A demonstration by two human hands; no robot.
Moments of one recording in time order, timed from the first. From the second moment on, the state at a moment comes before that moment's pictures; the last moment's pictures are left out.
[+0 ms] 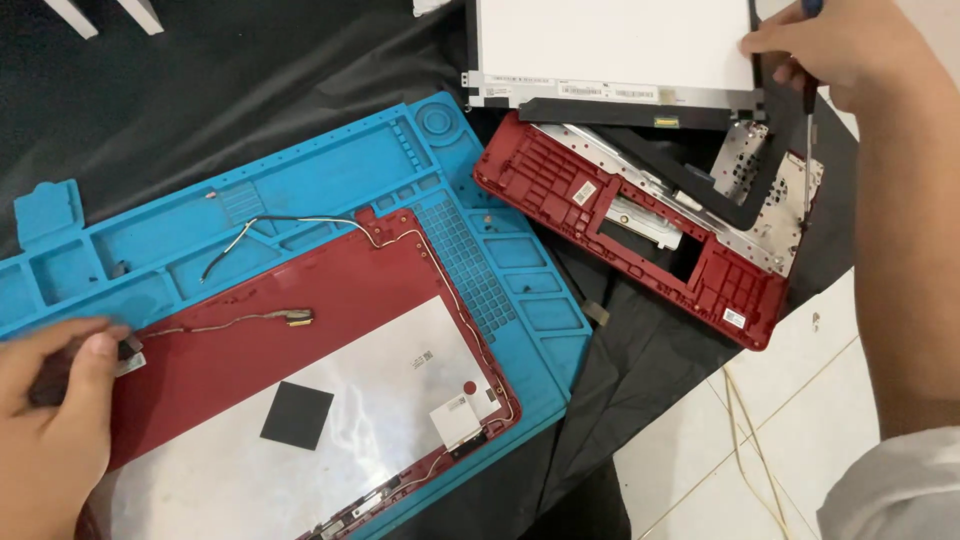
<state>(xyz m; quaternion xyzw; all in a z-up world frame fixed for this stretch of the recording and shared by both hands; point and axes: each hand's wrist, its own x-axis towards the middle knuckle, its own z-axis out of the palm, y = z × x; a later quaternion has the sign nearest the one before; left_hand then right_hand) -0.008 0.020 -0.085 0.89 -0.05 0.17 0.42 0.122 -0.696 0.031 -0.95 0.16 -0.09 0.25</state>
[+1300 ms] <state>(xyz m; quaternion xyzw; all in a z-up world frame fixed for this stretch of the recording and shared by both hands) -0.005 -0.032 -0.006 0.94 -0.12 0.25 0.18 0.138 -0.619 0.026 -0.98 -0.07 -0.17 0.06</state>
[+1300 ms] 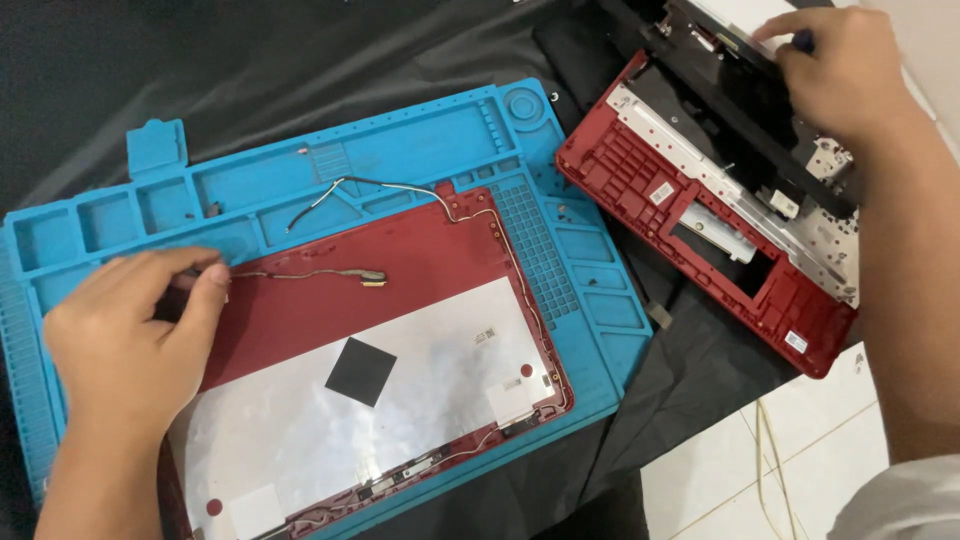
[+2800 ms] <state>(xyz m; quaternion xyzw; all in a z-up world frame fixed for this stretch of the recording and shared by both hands) -0.004 -0.035 -0.006 0.94 -0.11 0.24 0.23 -0.009 -0.332 0.034 -0.73 -0.64 -0.25 0.06</state>
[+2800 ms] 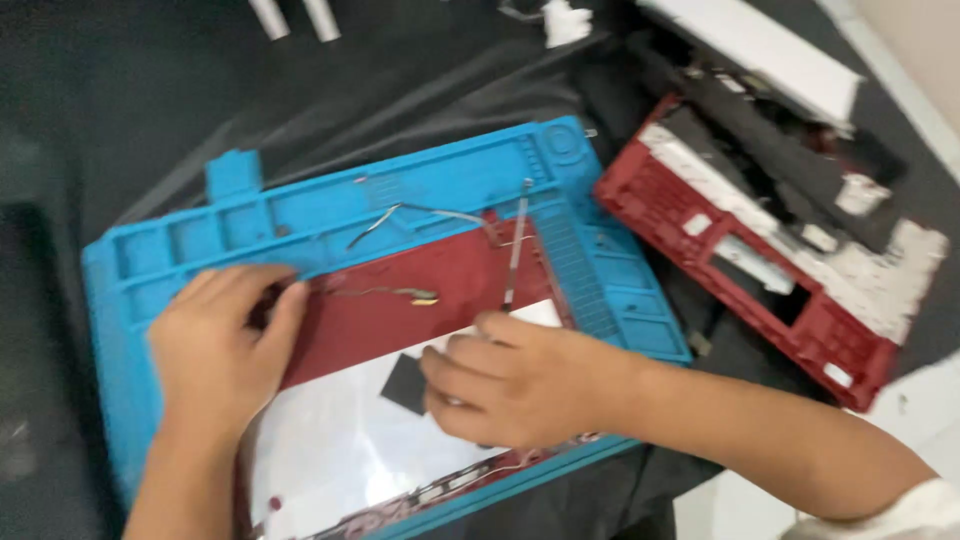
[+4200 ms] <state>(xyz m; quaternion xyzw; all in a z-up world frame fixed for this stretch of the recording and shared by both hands) -0.036 -0.120 -0.002 0.93 -0.27 0.11 0.24 -0.074 -0.477 0.025 -0.88 -0.43 -0.16 0.13</state>
